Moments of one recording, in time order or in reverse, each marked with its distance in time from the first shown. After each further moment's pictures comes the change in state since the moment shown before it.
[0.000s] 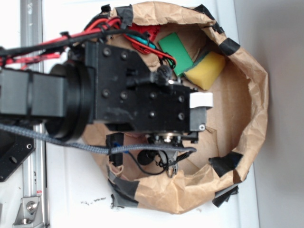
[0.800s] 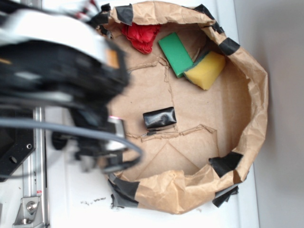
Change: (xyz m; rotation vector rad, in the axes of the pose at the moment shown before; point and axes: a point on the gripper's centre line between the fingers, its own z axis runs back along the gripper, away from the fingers) arm -0.049 0.038 0.130 -0.073 -0.322 -0.066
